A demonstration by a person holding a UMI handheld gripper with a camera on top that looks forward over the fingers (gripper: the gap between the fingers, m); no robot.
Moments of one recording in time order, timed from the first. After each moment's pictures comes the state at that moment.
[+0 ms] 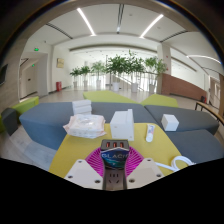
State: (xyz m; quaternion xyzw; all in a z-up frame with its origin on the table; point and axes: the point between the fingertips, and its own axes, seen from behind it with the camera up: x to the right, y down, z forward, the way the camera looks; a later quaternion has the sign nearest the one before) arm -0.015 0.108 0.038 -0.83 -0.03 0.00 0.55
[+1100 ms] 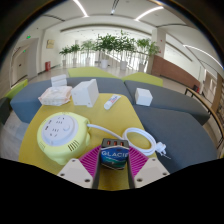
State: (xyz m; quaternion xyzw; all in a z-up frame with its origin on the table) arm 0.126 0.026 -0.015 -0.90 -0.01 -0.06 0.44
